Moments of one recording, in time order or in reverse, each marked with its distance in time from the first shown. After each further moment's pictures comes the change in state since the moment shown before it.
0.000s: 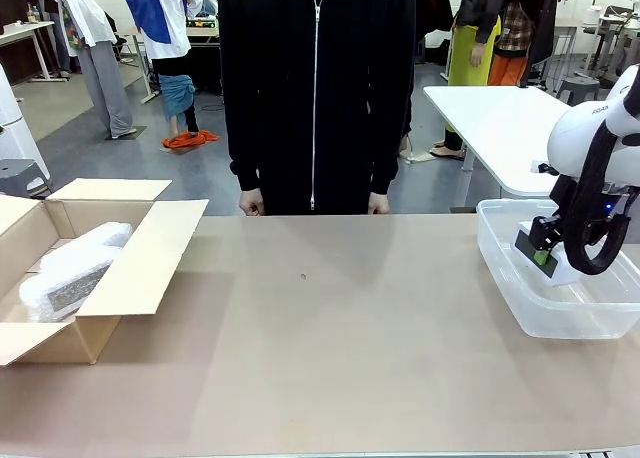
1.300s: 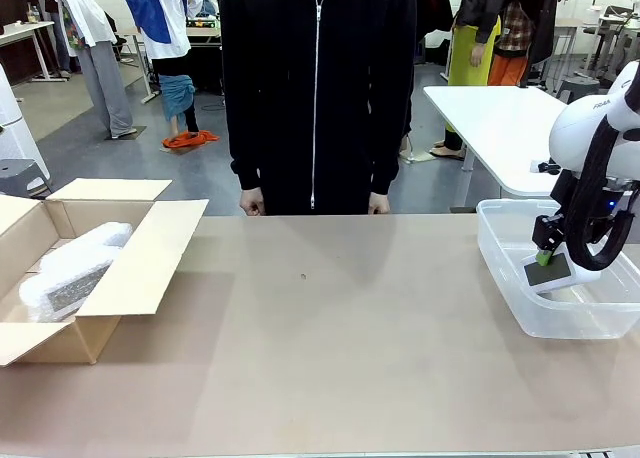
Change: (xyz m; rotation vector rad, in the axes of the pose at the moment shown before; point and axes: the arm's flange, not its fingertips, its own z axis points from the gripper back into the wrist) left arm 0.000 0.000 0.000 0.000 0.000 0.000; right arm -0.001 -0.002 0.003 0.008 0.030 0.032
